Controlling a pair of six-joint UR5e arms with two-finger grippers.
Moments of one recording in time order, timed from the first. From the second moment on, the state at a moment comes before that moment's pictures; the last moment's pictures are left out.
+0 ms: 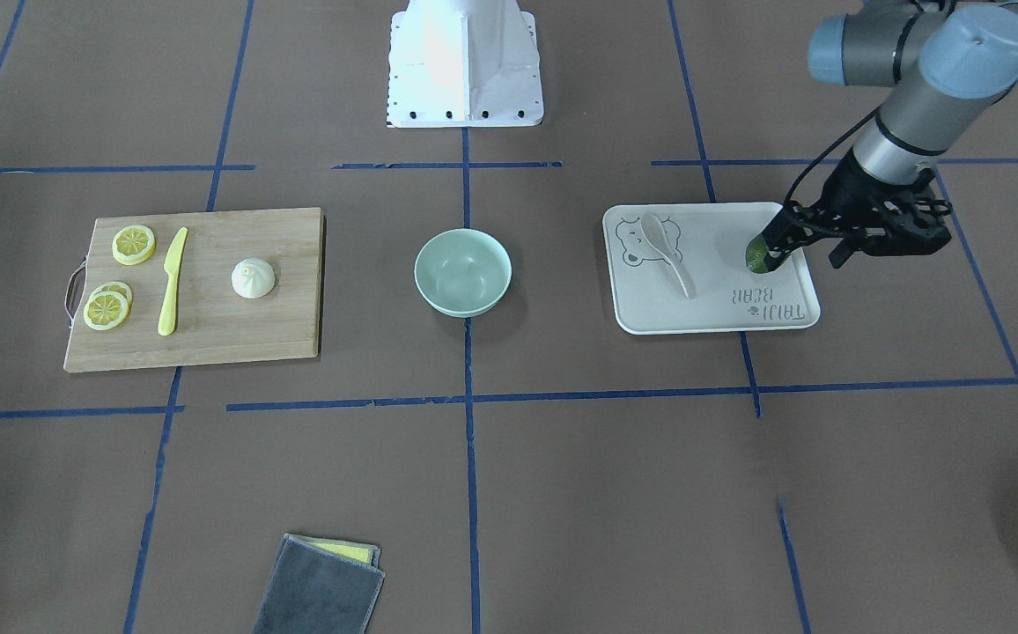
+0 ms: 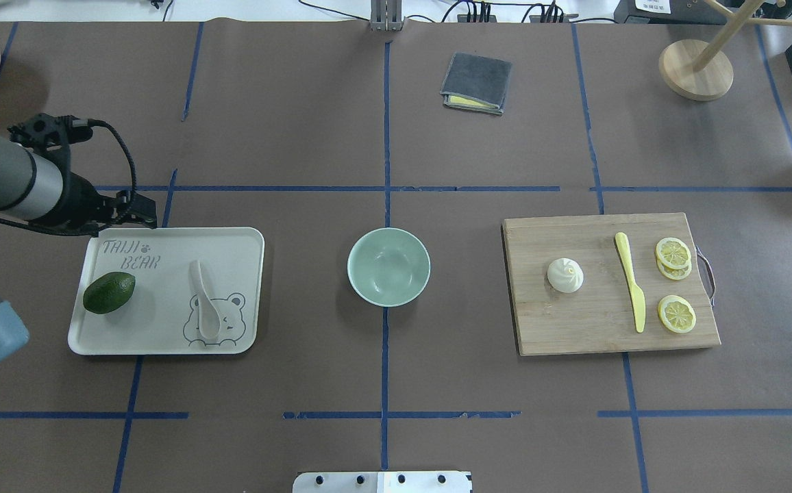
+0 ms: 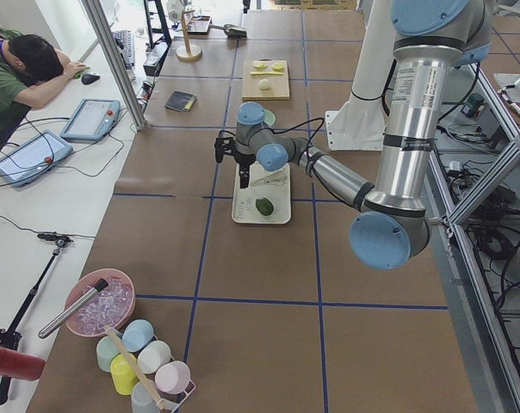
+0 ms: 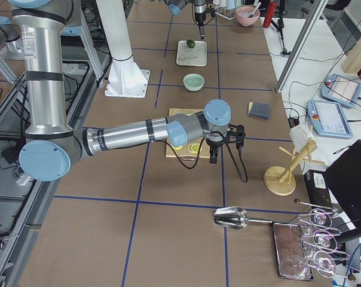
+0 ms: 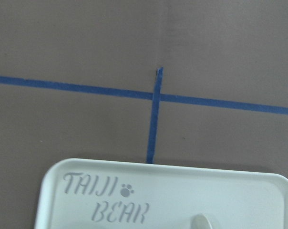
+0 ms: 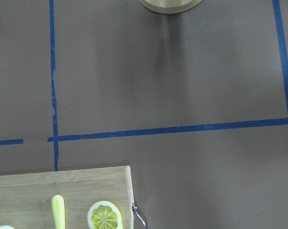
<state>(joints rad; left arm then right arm) -0.78 -1.72 -1.91 -1.89 -2.00 -1.18 1.40 -1.55 1.77 -1.37 2.48 0.53</state>
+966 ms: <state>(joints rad) -0.59 -1.80 -1.80 -1.88 -1.81 -1.34 1.25 -1.50 1.84 -1.33 2.41 0.73</state>
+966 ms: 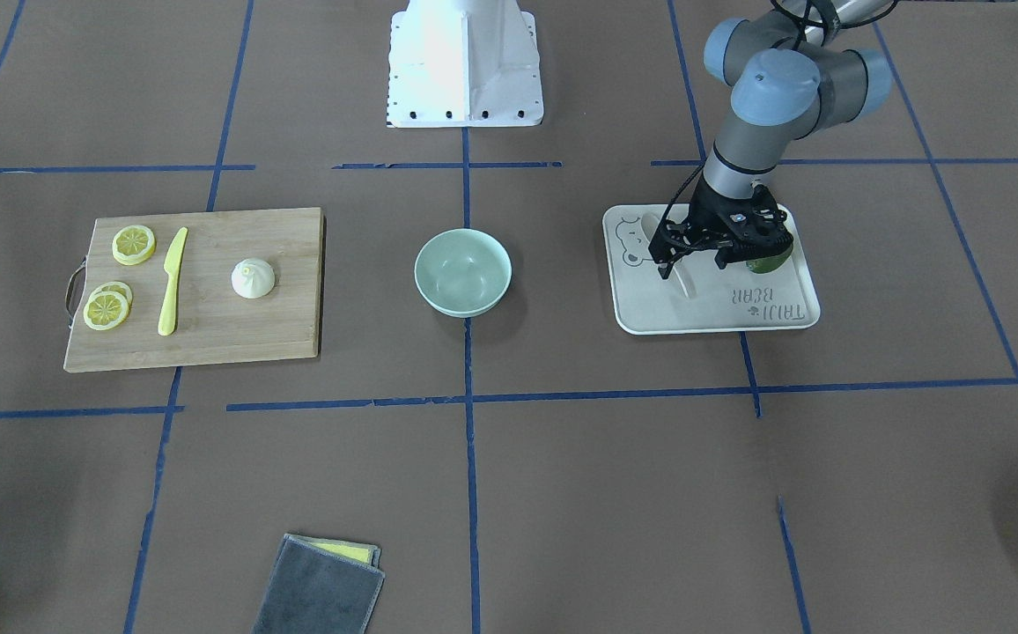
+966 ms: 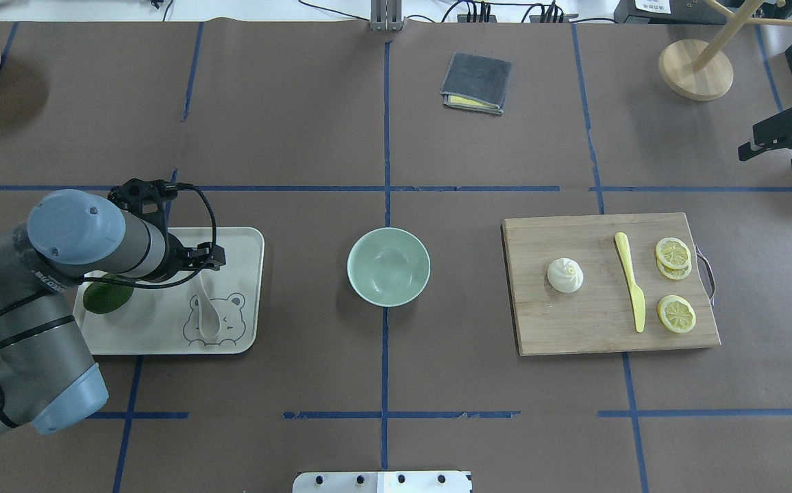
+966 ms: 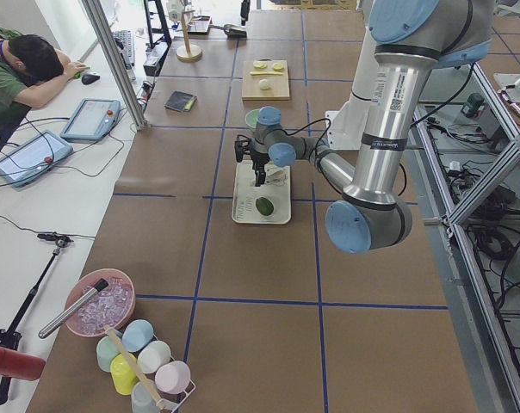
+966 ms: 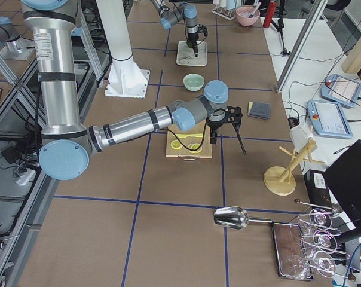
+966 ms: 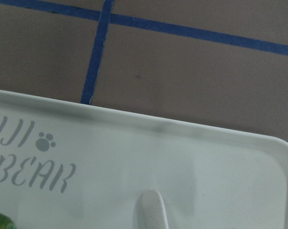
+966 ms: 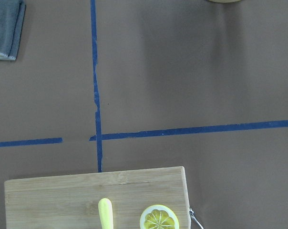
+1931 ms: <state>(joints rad) -0.55 -1.81 -1.80 -1.88 -1.81 -1.38 1.16 -1.44 1.85 -1.34 2.34 0.84</state>
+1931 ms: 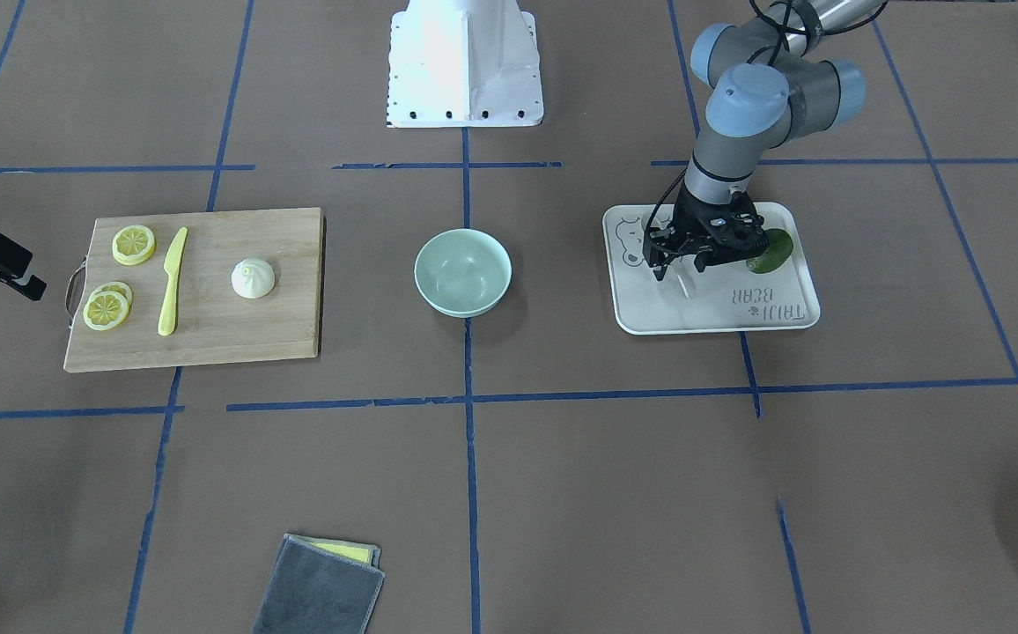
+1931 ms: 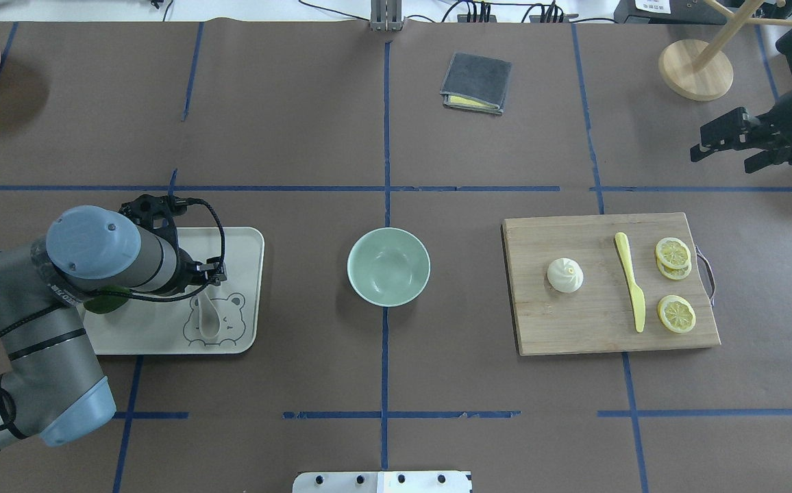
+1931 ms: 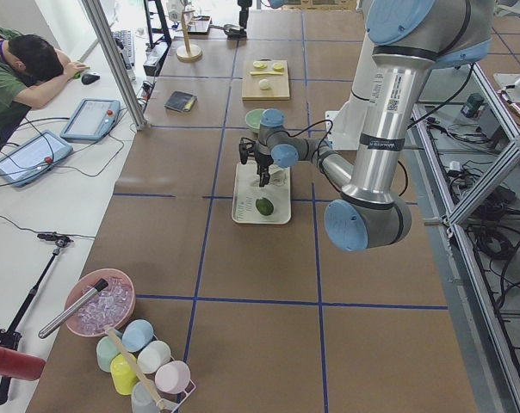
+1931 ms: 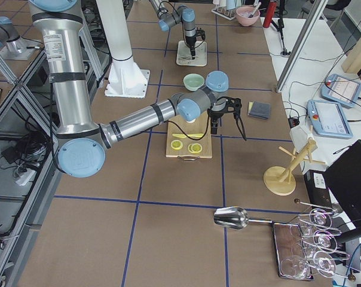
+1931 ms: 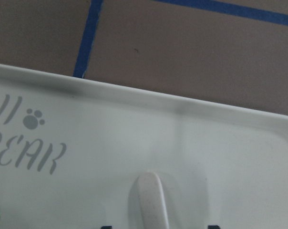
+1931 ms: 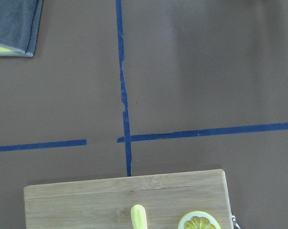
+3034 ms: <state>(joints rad) -0.61 -1.83 -1.92 -1.70 -1.81 -1.37 1.01 -1.37 1.84 -1.33 2.24 0.97</state>
